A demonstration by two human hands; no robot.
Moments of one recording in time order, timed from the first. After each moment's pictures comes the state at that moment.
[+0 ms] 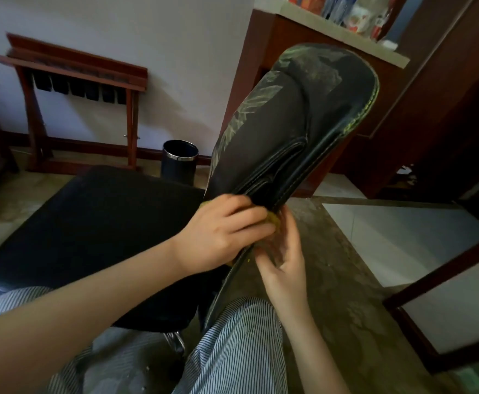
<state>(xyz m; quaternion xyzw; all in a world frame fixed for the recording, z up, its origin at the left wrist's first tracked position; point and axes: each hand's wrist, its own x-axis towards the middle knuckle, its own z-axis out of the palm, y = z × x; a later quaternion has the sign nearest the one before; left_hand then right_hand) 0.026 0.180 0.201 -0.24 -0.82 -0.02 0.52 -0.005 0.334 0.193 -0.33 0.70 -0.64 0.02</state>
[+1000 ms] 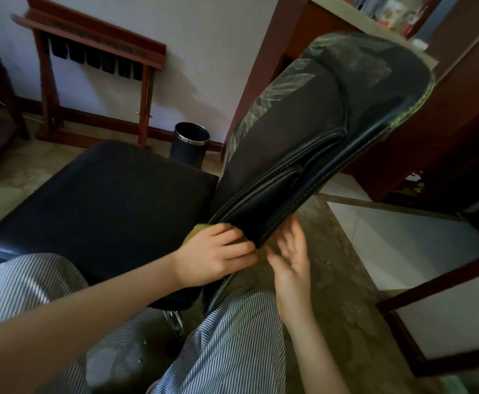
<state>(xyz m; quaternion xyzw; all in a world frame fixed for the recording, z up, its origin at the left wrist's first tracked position) 0.044 0.171 0.120 -0.24 -0.86 0.02 0.46 0.001 0.334 0.171 -0.24 0.70 -0.67 0.08</state>
